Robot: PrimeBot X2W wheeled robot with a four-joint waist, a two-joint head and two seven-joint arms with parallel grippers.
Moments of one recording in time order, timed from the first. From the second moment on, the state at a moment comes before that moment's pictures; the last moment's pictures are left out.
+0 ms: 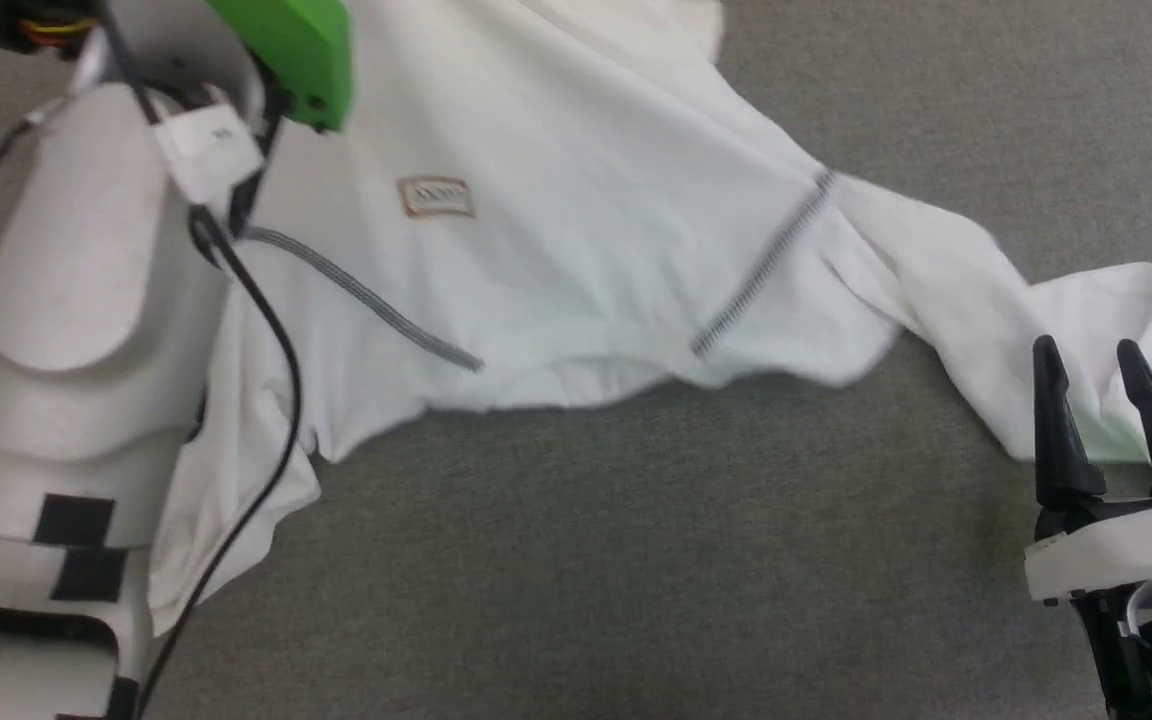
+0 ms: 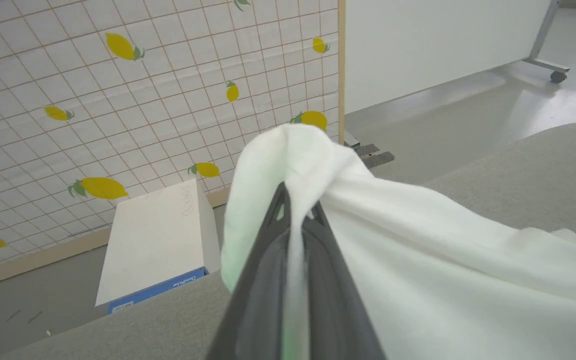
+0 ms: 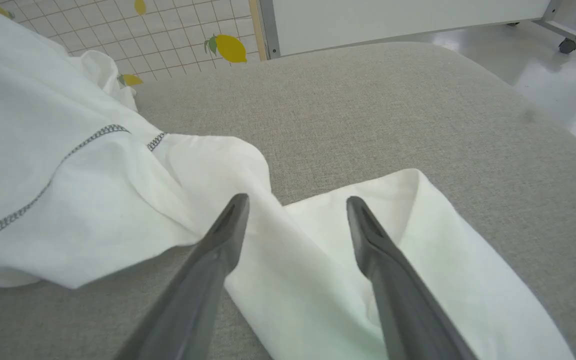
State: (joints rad) left arm -1.02 0.31 -0.35 0.36 -0.28 0.03 0.17; right arm -0.04 -0.05 -0.18 -0.16 0.23 0.13 0.05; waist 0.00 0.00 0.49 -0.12
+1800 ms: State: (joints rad) left arm 0.10 0.09 -0.25 -0.25 -0.21 0.13 -0.26; right arm -0.05 -0.18 -0.24 -0.13 0.18 0.13 0.30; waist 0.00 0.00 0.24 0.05
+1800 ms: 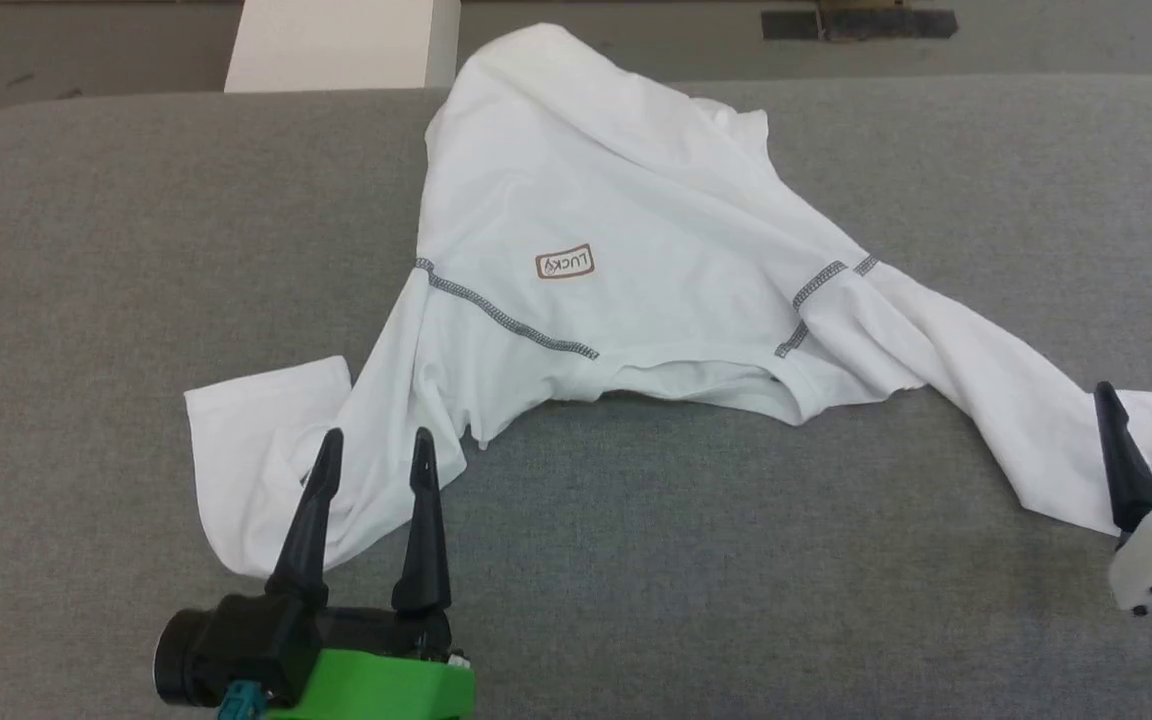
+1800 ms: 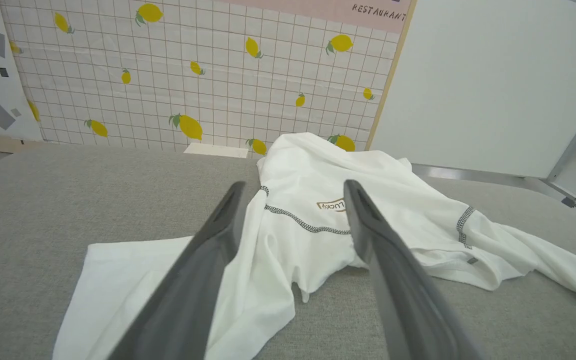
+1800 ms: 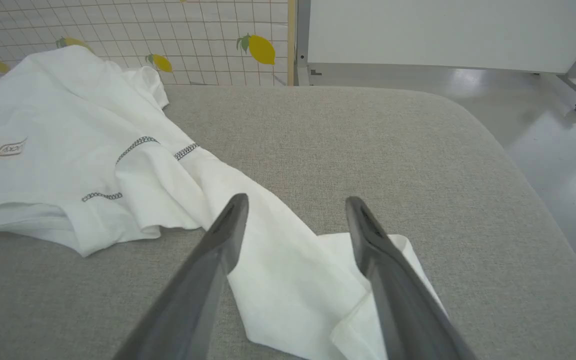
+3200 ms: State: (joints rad) left arm -0.04 0.05 -0.31 -0.21 -0.16 0.09 -0.26; right arm -0.47 -0.80 -0.35 0.29 0.10 0.13 0.45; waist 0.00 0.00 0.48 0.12
